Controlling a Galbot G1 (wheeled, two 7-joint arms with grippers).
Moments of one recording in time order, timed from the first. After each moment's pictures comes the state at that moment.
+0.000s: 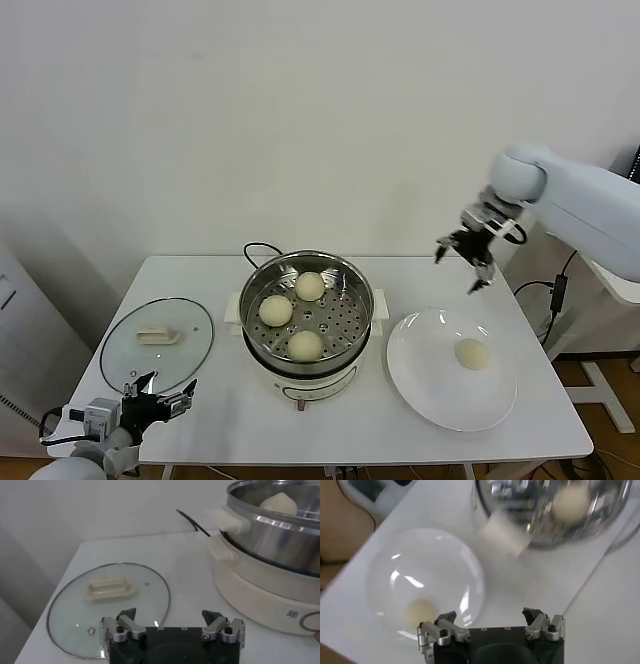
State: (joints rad) left arm 1.59 -0.91 -0.57 -2.11 -0.61 0.51 -0.16; right arm 0.55 0.72 -1.18 1.16 0.12 0.20 -1.36
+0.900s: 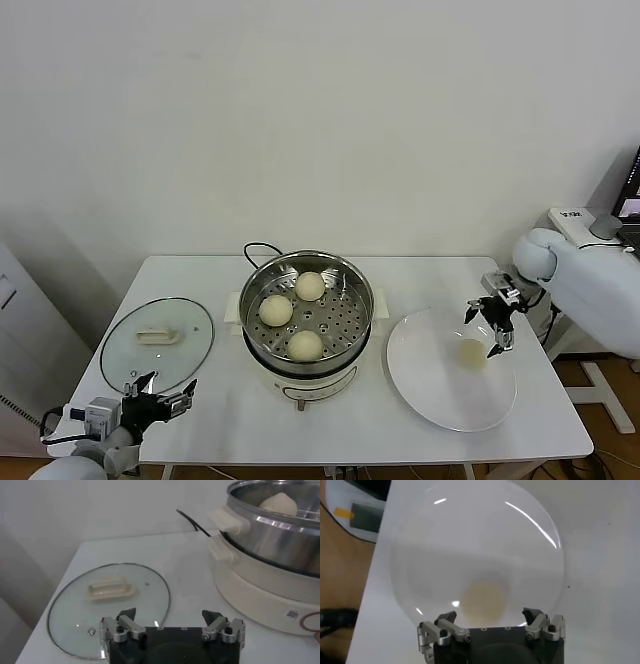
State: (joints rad) left arm 1.59 -0.91 -0.56 -2.11 -0.61 0.52 -0.17; right arm 0.10 0.72 -0.88 0.97 -0.04 0.16 -1.27
